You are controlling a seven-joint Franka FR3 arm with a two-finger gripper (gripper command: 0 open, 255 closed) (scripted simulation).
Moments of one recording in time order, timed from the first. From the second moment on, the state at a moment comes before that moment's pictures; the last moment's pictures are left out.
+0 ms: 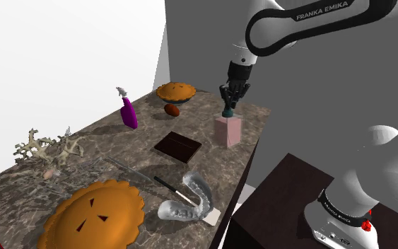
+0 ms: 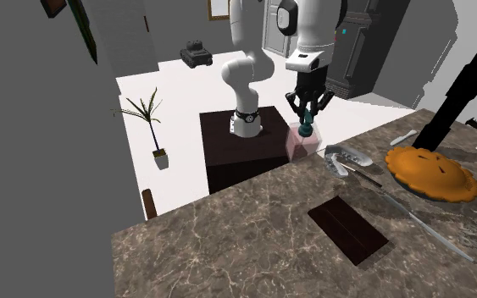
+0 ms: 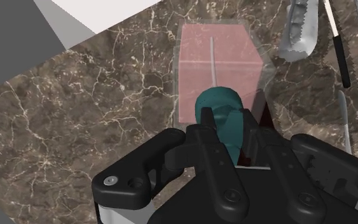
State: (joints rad) arm 0.18 -0.37 -0.05 -2.32 0.07 2.01 0.27
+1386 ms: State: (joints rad) arm 0.19 -0.24 -0.06 -2.51 0.09 2.32 0.23
